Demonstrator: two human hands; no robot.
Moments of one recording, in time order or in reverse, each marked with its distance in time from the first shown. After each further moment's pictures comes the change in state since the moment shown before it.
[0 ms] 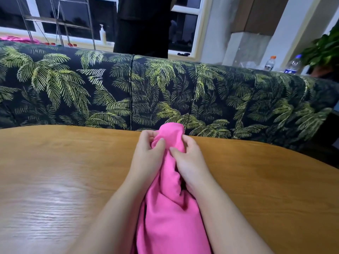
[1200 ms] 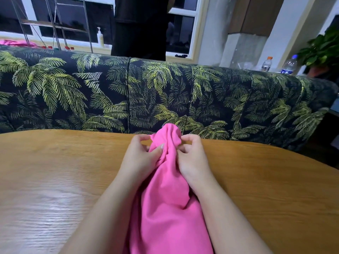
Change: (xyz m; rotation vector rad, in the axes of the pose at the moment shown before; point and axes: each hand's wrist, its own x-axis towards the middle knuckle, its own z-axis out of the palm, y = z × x) left_hand 0.010 0.007 -0.010 0.246 -0.018 -0.150; right_hand 0.011 0.005 -0.009 -0.004 0.025 -0.081
